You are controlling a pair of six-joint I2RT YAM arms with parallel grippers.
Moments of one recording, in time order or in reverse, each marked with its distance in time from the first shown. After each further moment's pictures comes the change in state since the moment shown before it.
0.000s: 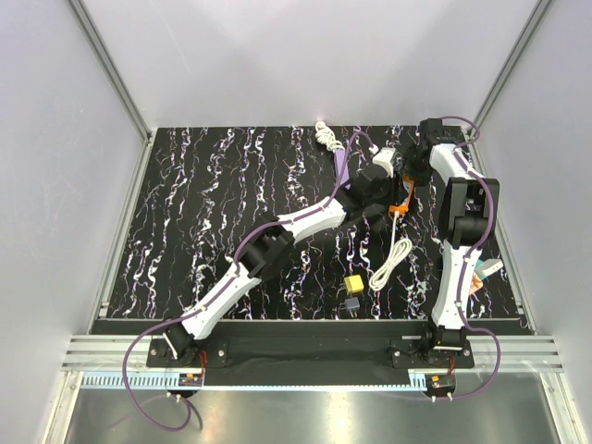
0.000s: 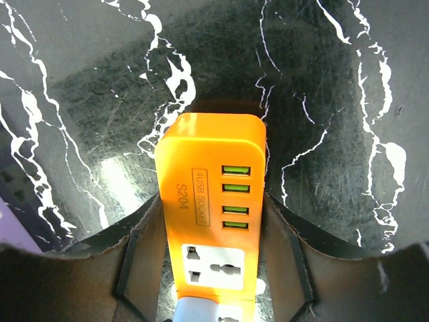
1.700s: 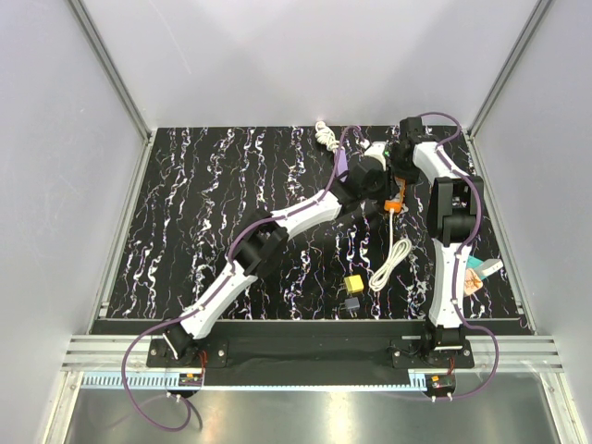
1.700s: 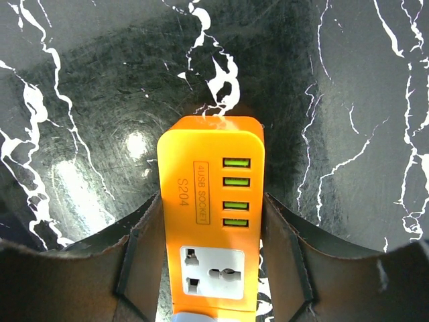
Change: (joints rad) left arm 0.029 -0.056 -0.012 -0.105 -0.022 -0.060; right arm 0.091 0.068 0.081 -0.036 0.141 -0.042
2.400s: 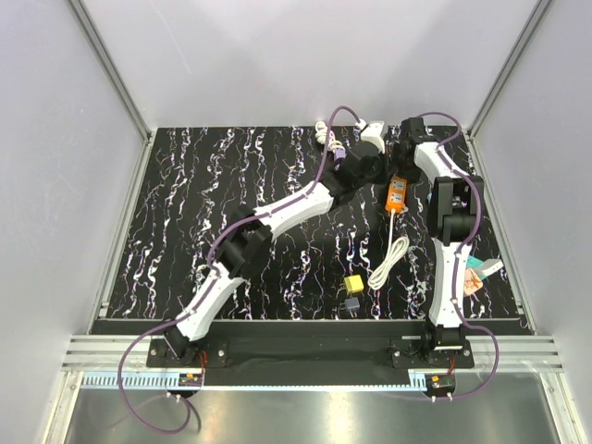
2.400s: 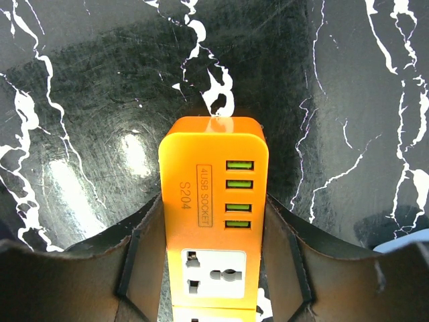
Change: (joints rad) left arm -0.005 -0.163 -0.059 0.062 -0.037 0.021; right arm -0.009 0.015 0.012 0.010 -0.006 -0.033
